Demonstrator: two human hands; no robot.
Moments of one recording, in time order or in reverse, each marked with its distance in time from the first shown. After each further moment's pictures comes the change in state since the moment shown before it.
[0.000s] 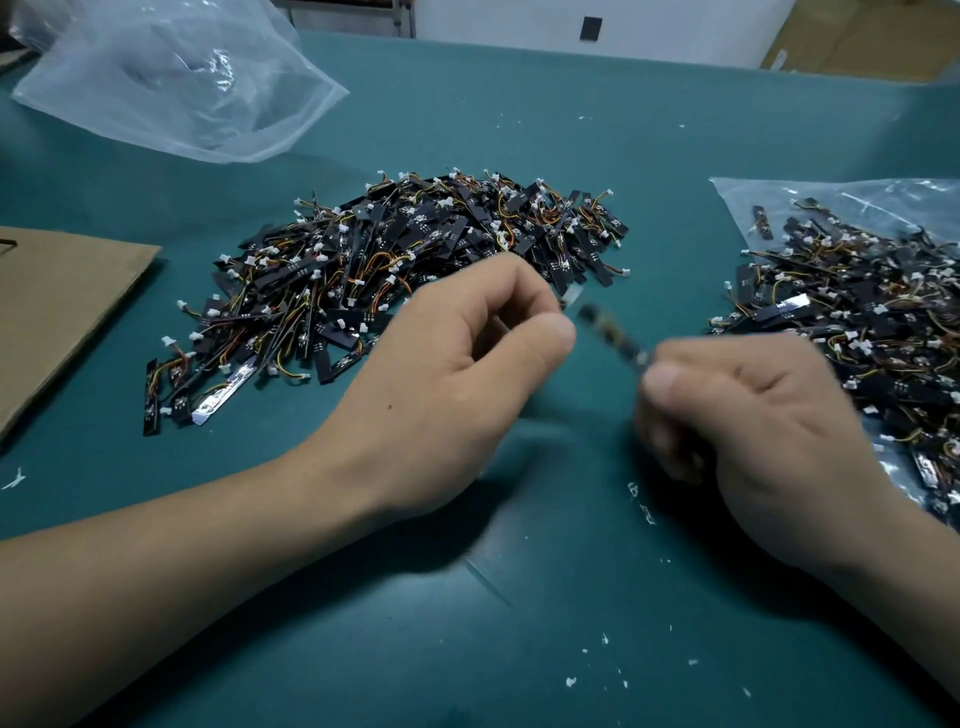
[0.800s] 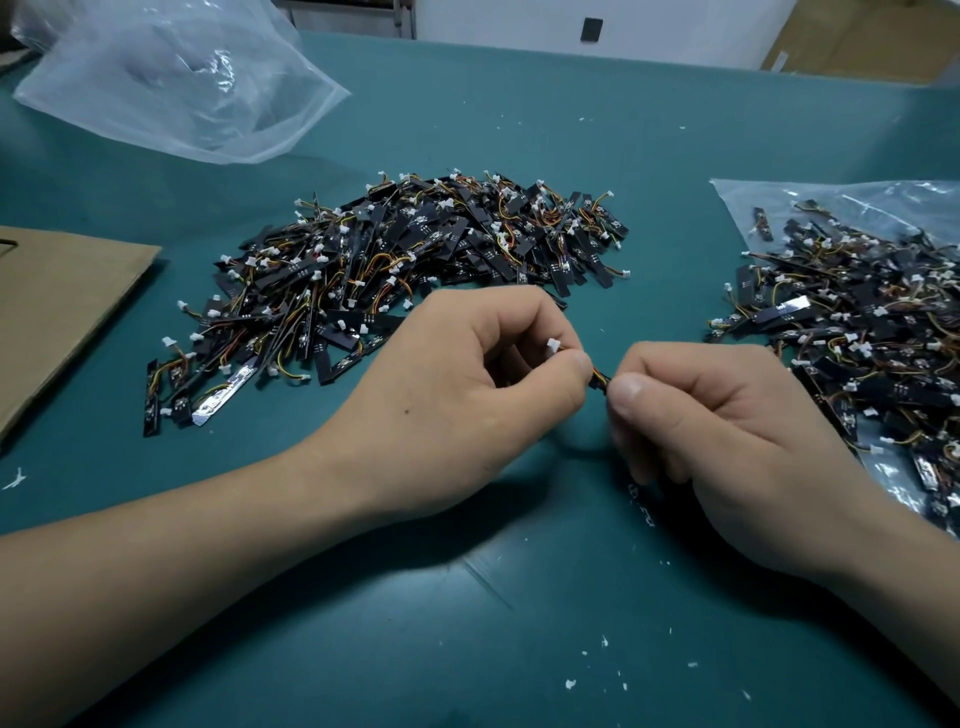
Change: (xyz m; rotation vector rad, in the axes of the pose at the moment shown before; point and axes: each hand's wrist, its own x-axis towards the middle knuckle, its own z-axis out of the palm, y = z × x) left_hand 0.001 0.002 0.004 -0.021 -0.068 -0.016; right_hand 0.002 -0.003 0.002 -0.173 -0.101 0.017
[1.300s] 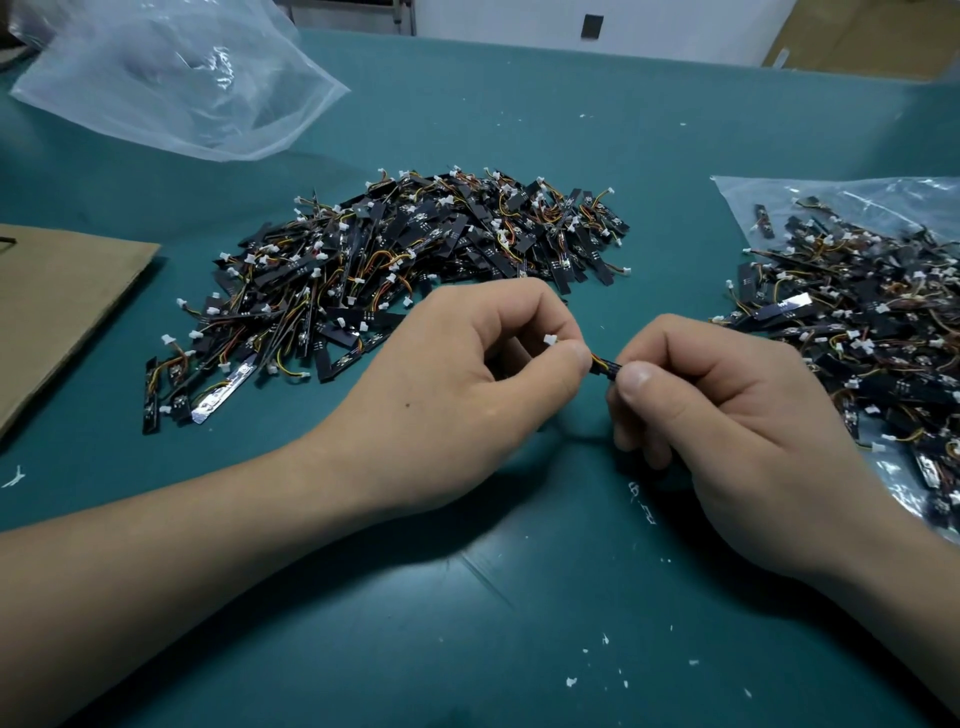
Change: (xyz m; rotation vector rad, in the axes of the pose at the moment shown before) left_hand 0.001 -0.002 -0.002 0.049 -0.016 0.002; right_hand -0.002 0.003 0.002 -0.036 0.117 -0.003
